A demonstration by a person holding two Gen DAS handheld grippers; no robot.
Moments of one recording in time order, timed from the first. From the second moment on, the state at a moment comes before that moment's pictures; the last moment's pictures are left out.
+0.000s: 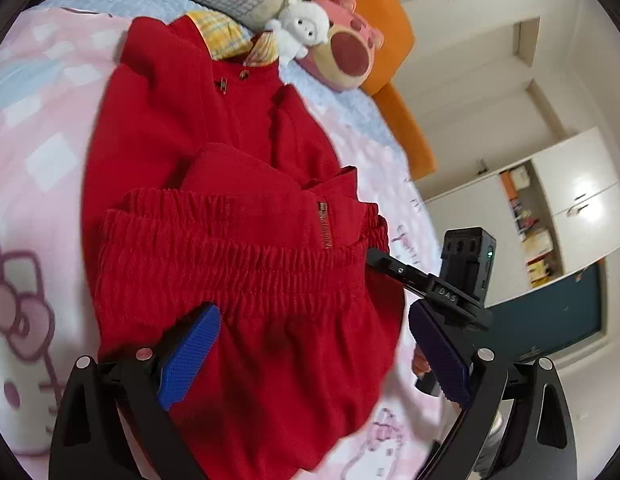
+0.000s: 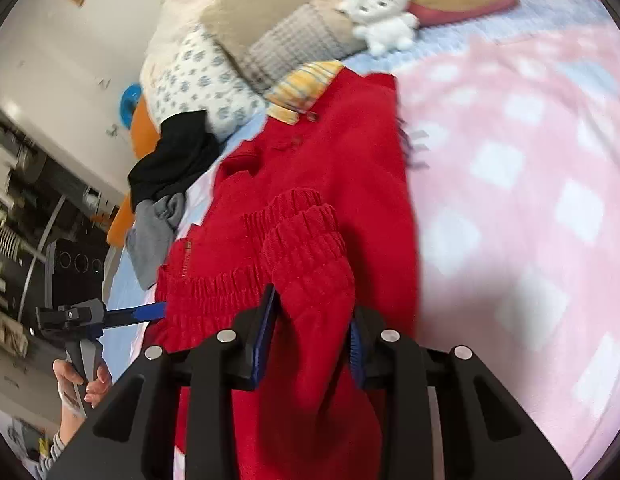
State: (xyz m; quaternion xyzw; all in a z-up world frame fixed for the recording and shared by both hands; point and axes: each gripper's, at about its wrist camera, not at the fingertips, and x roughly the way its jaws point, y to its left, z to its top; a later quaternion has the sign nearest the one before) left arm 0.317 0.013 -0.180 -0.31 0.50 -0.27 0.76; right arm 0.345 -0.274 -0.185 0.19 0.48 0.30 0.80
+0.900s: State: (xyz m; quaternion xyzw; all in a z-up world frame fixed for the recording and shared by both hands) left arm 0.341 -0.055 -0.176 -0.10 0.52 -0.20 0.83; right arm 0.360 -0.185 -0.180 0.02 0.47 0.22 0.85
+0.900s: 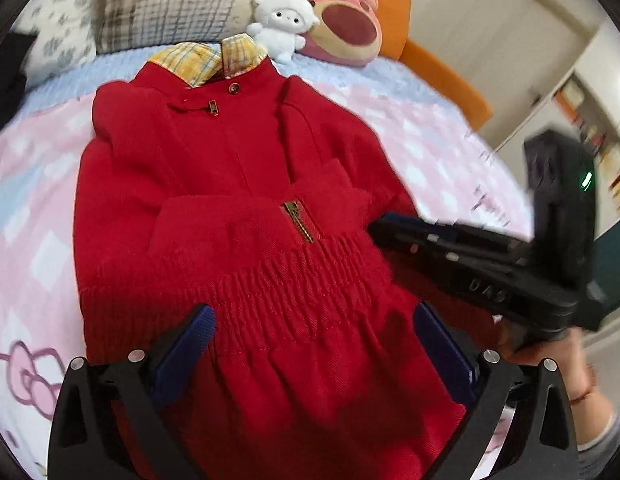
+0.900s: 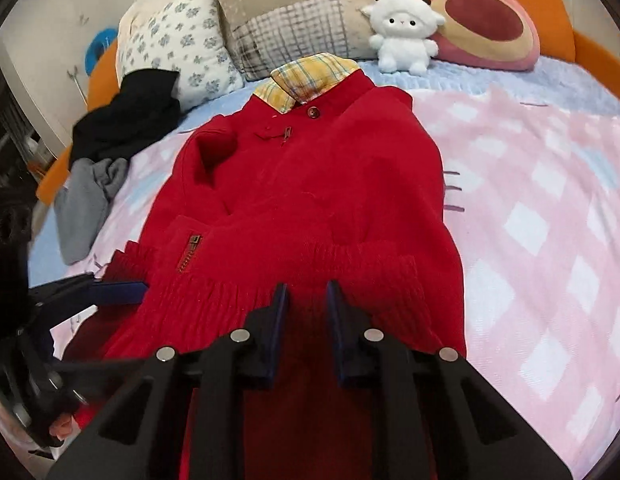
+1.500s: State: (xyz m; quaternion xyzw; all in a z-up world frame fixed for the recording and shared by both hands) left arm 0.276 -0.048 -0.129 0.06 0.48 -0.18 0.86; right arm 0.304 -0.193 -0.125 -0.11 0.40 0.25 0.88
